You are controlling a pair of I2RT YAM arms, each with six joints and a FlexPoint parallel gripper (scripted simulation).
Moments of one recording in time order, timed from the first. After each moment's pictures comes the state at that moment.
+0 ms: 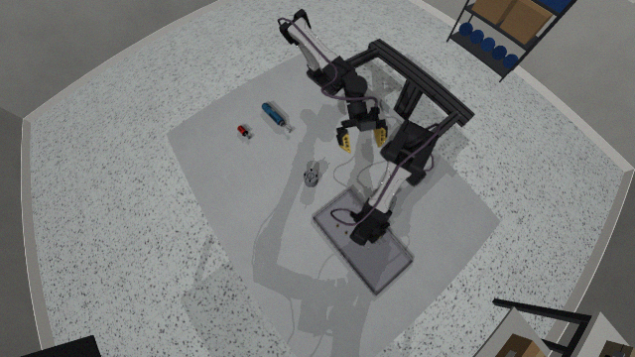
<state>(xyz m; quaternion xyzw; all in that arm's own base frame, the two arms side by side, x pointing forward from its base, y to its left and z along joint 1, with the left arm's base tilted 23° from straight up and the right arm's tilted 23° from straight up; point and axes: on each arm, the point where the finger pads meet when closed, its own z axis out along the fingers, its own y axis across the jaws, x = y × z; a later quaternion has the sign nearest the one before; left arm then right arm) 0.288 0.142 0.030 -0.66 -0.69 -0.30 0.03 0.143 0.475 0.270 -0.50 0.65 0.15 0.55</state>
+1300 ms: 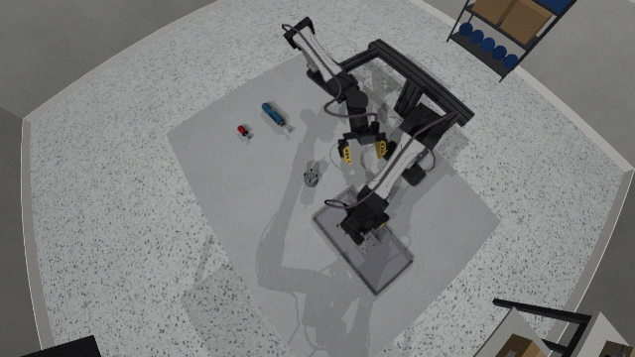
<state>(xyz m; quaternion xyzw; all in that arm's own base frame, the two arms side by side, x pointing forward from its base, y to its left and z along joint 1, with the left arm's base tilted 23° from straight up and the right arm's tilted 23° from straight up) 0.283 0.109 0.091 -0.65 -0.69 -0.32 0.02 0.166 0.496 0.245 -0.49 0.65 0.15 0.56</state>
